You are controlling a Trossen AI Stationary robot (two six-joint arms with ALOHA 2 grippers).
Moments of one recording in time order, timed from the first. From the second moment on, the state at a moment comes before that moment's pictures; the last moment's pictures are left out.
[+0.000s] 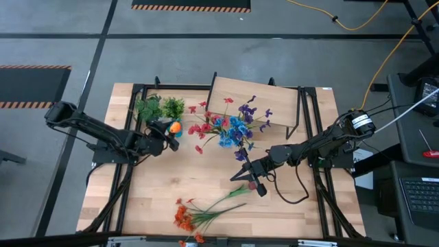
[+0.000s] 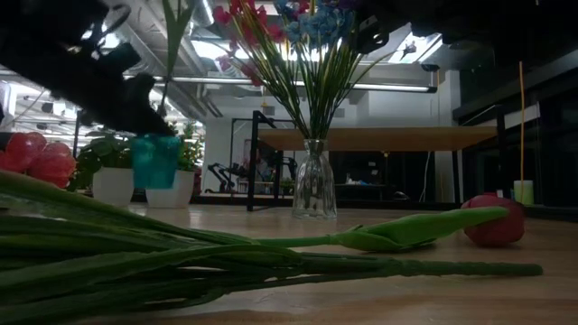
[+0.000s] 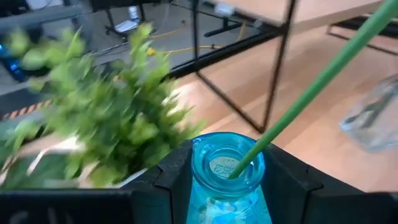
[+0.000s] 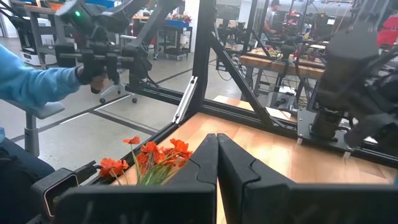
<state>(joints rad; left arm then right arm) -0.24 0.90 0.27 -0.06 -1.05 -0.65 0.31 1.57 0.61 0.94 -0.12 -0.11</state>
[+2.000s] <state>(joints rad) -0.23 0.89 0.25 0.11 -0.87 -0.45 0.31 1.57 0.61 0.95 -0.12 -0.11</state>
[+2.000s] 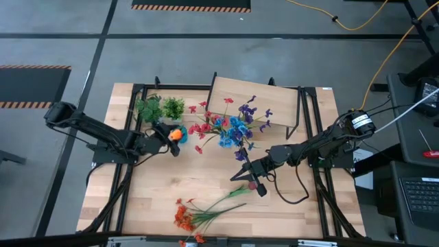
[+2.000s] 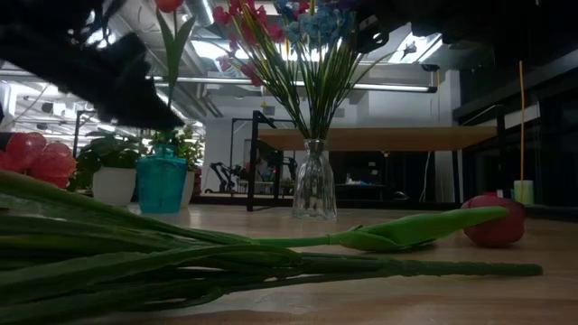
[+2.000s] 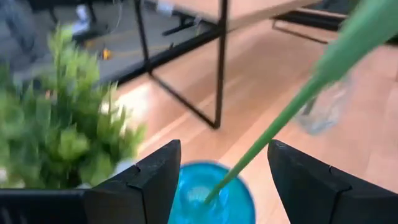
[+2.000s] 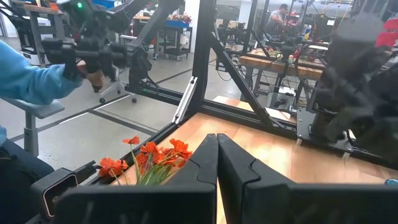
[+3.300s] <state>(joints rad) -0.35 0.67 0.57 -0.71 -0.84 -0.40 0.30 1.57 0.61 0.92 -0.12 -0.05</state>
